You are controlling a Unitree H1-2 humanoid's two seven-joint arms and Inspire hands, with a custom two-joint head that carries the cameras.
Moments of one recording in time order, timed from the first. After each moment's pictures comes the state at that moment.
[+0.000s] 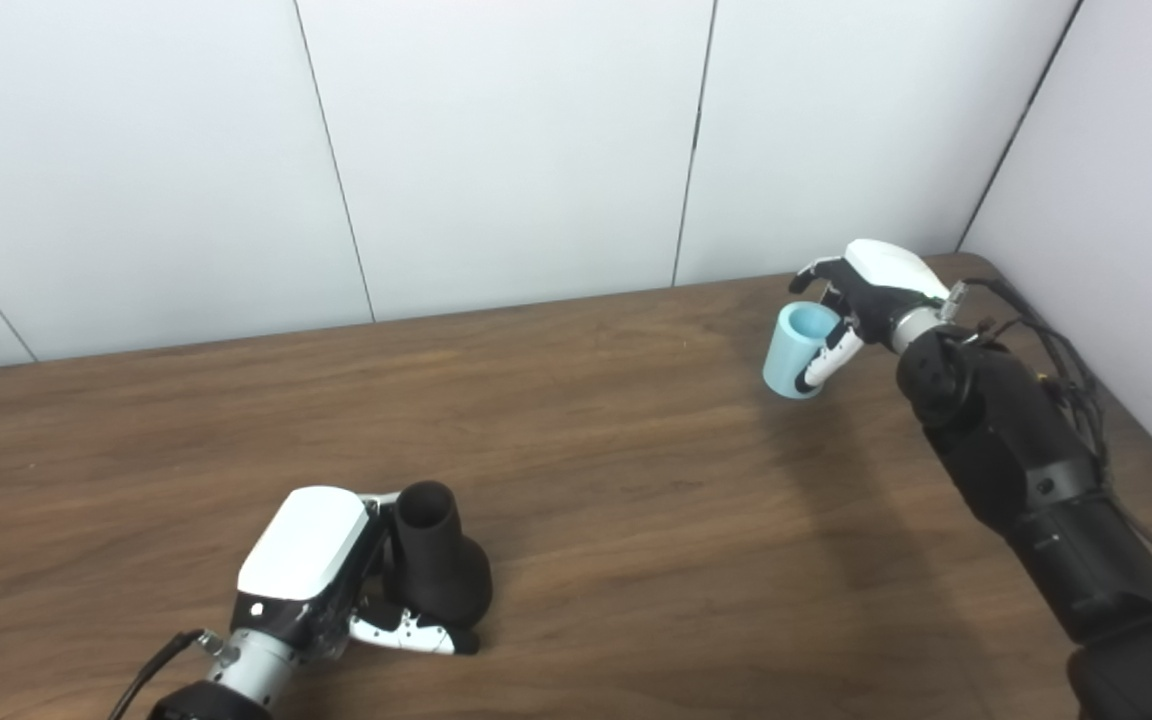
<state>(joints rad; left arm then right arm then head) -0.18 0.23 -0.49 -0.10 1.01 0.07 -0.08 -0.52 -0.71 0.14 0.33 -0.63 0.25 0.20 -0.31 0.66</state>
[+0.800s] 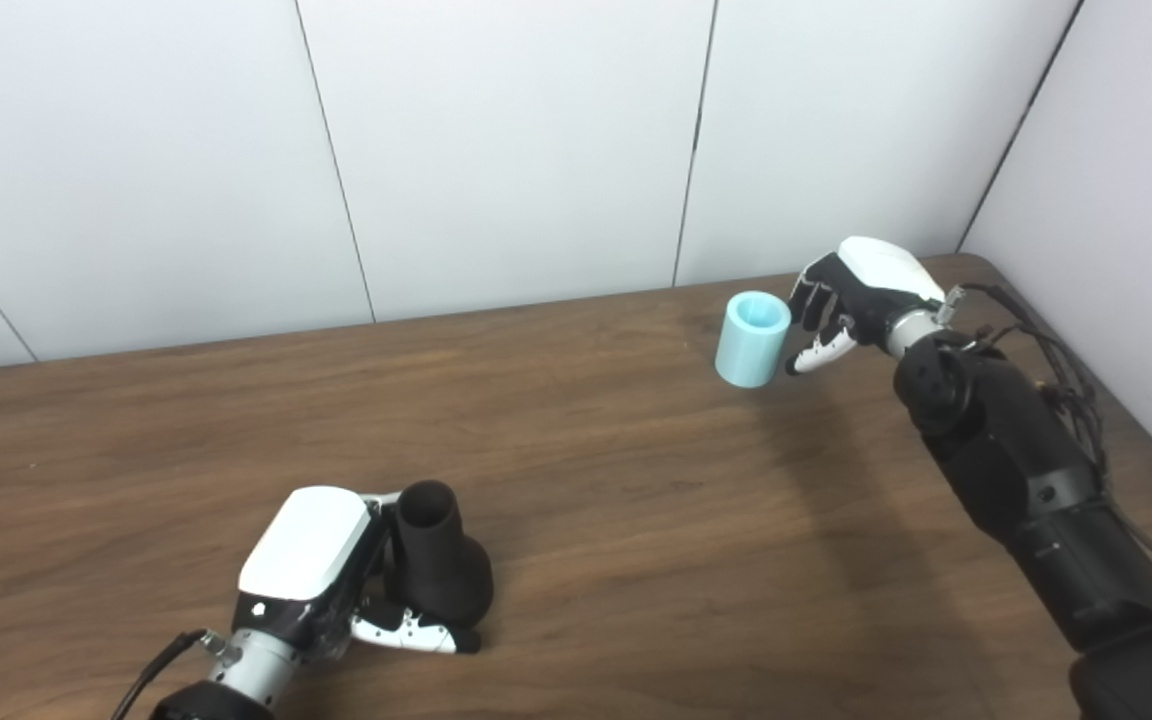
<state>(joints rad) -0.18 0.23 -0.49 -0.10 1.02 0.07 -0.08 -0.50 -0.71 0.14 0.32 -0.61 0.22 0.17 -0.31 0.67</state>
